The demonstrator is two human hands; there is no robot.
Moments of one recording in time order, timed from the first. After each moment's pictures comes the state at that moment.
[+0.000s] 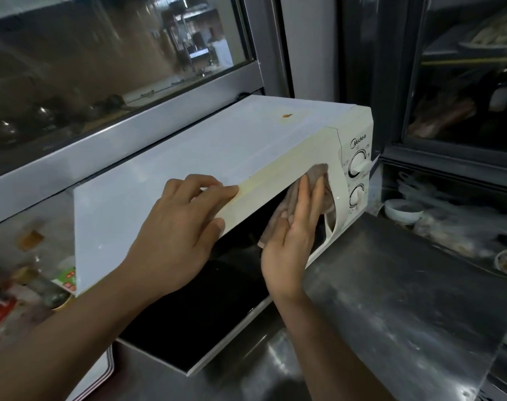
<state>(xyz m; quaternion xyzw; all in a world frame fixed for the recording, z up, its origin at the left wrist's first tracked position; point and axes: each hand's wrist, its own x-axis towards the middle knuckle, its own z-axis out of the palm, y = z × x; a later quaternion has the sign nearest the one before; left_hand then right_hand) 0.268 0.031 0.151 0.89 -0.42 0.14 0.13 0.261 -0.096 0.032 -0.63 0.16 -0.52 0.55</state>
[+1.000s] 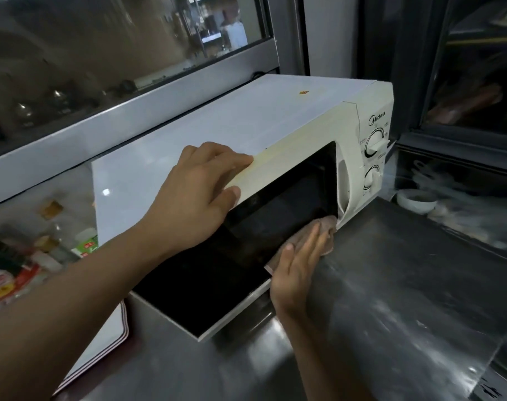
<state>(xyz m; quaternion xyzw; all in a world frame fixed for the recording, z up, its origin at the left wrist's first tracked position) 0.268 0.030 0.155 0.89 -0.39 0.13 0.17 0.245 -0.058 -0.062 -0.64 0.26 -0.40 0.60</state>
